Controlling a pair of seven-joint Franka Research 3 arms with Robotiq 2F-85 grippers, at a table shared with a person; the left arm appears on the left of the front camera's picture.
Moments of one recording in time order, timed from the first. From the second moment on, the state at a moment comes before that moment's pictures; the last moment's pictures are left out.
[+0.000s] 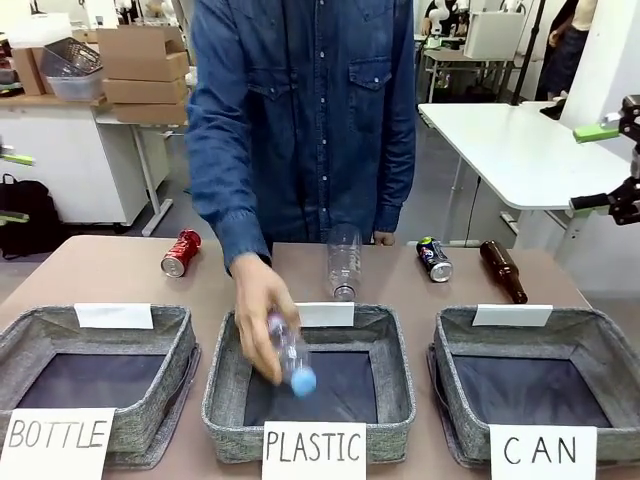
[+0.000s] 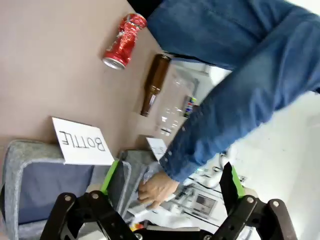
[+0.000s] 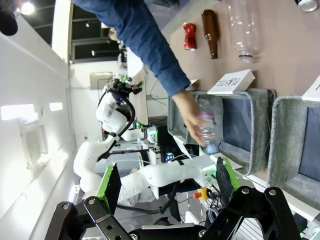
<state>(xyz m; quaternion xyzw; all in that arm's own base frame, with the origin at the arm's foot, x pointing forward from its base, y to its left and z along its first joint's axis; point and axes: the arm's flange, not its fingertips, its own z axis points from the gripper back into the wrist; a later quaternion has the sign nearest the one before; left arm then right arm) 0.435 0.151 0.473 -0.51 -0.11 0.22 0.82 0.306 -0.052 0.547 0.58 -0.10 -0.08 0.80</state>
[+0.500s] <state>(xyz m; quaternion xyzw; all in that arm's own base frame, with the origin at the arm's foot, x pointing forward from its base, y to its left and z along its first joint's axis) 0.457 0.125 0.476 -0.46 -0.10 0.22 0.85 0.306 -0.051 0.547 0.58 -0.10 -0.08 0.80</state>
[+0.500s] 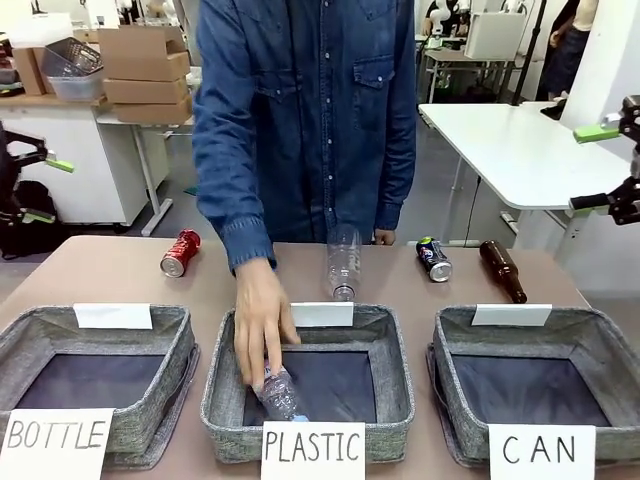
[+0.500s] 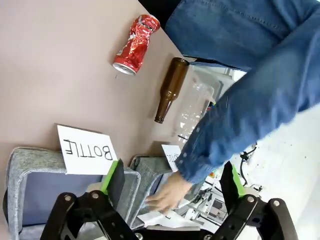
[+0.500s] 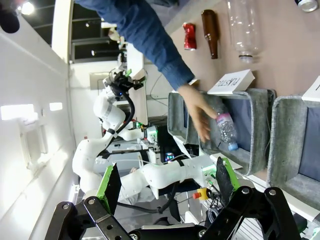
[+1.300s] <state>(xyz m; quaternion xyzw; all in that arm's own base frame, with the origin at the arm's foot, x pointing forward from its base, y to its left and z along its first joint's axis) 0.581 -0.014 0.423 -0.32 -0.18 0.01 0.93 0.306 -0.051 0.547 0.58 -0.10 -0.08 0.80</state>
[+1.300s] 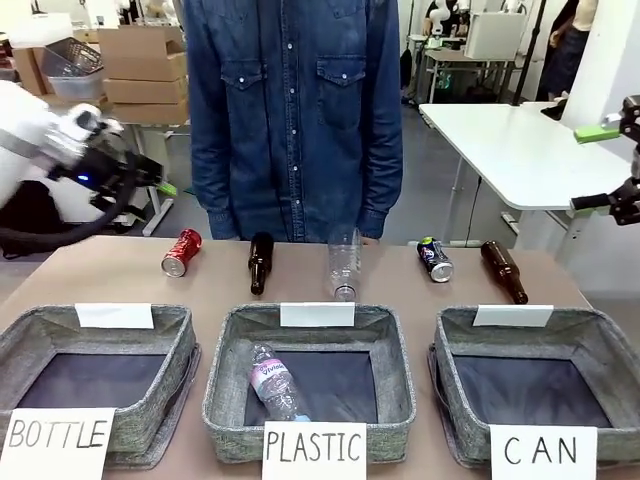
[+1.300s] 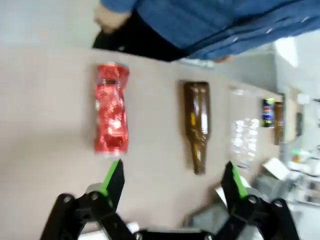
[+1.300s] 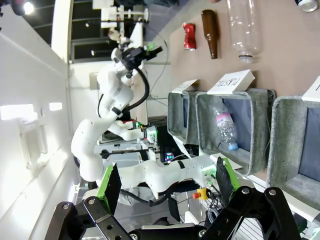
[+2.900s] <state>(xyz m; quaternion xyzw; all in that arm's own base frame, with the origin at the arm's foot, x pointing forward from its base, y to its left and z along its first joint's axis) 0.655 -0.078 0.317 -0.11 -0.08 -0.09 0.99 0.306 -0.051 0.547 0.58 -0.10 -0.08 0.80</state>
